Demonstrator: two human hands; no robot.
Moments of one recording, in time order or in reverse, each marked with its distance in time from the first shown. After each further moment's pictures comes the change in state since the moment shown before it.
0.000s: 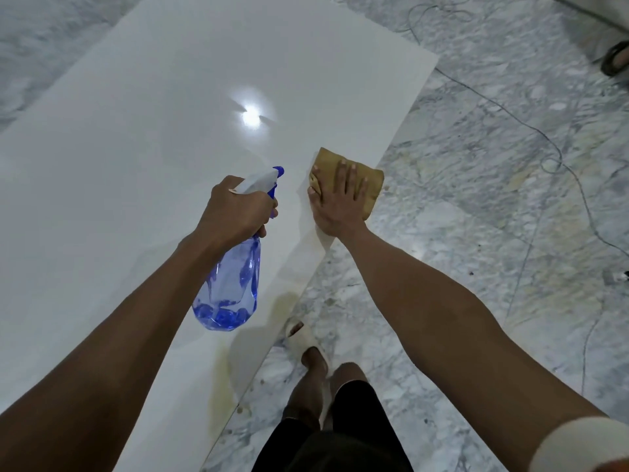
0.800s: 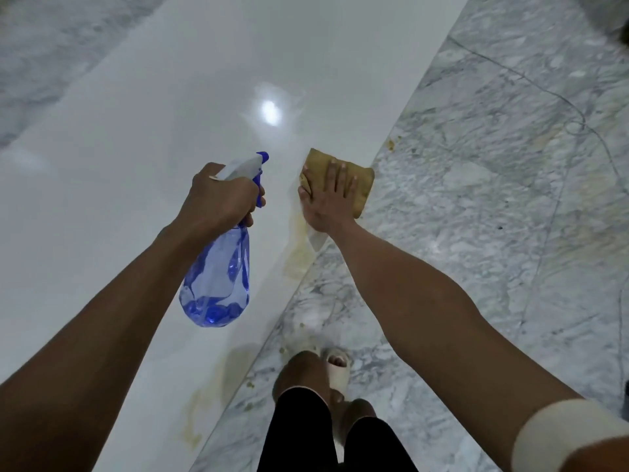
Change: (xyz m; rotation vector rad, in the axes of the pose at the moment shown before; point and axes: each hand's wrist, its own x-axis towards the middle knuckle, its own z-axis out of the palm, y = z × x) left_hand -0.211 -0.178 -0.108 0.043 0.085 0.032; right_hand -0.237 -0.149 0.110 -0.035 0.036 -0.024
